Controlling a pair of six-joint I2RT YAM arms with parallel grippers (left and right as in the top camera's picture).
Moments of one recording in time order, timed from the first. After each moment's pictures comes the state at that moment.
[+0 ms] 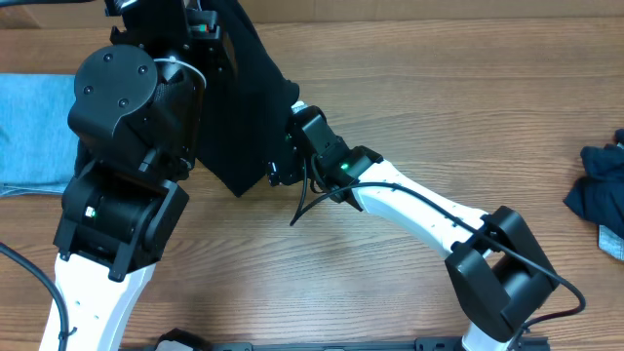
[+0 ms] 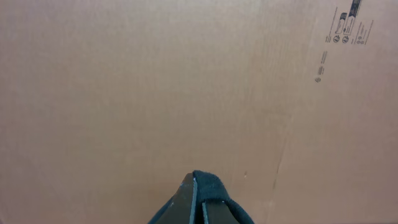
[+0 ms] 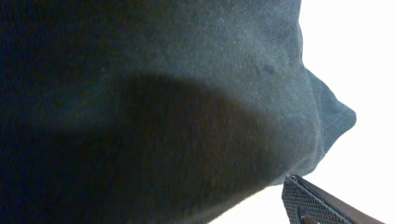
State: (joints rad) left arm -0.40 1.27 1.68 -0.35 -0.34 -0.07; right arm 0.73 1.88 1.30 -0.25 -0.06 0.37
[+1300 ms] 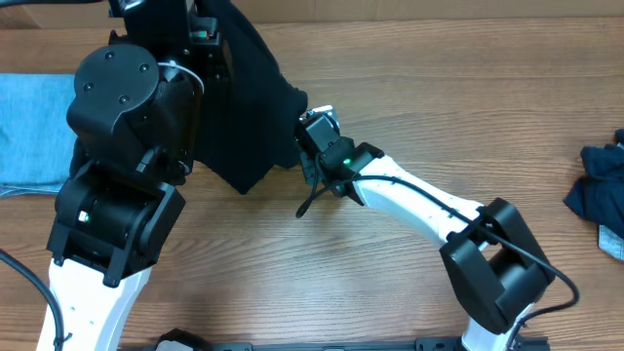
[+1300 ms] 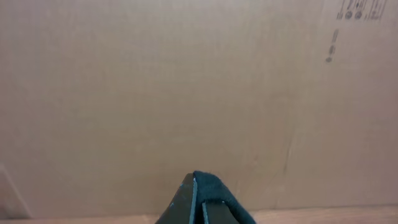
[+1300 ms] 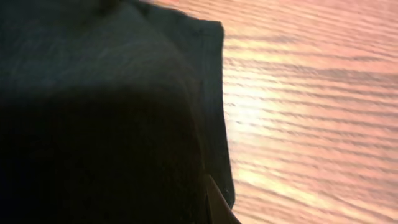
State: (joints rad) left arm -0.40 1.27 1.71 -0.45 -0.36 -0.04; right arm 0.69 1.90 1.30 -0.45 0.23 0.38
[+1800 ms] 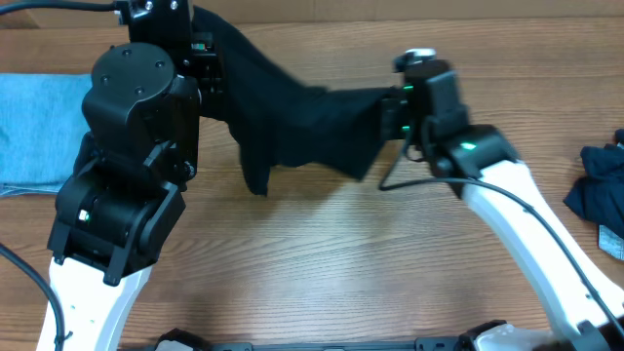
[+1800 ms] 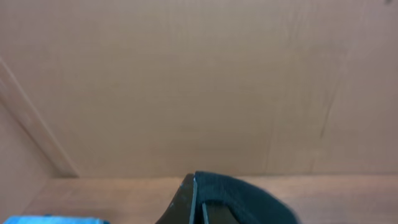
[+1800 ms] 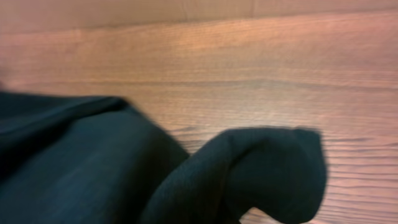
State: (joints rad) left arm -0.40 1.27 1.71 -0.61 -0.47 -0.02; right arm 0.37 1.46 1.30 -0.56 0.03 0.29
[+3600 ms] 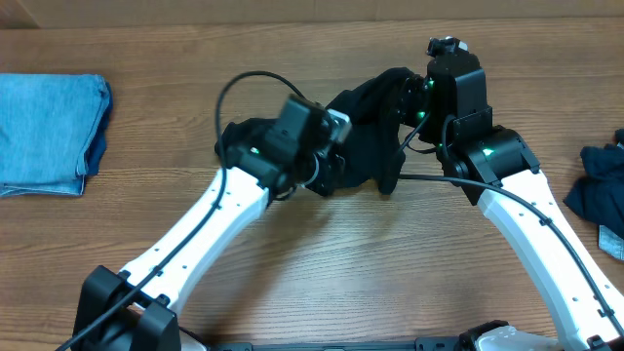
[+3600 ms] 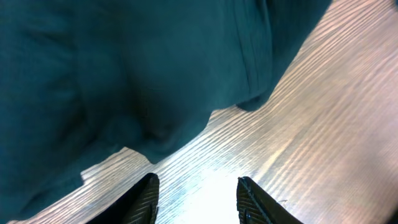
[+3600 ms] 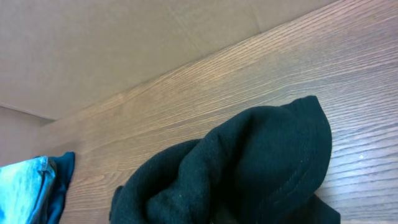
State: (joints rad) left arm -0.57 1.61 1.26 -0.65 0.25 -0.14; right arm 0.35 1.43 1.30 -0.46 0.01 0.64
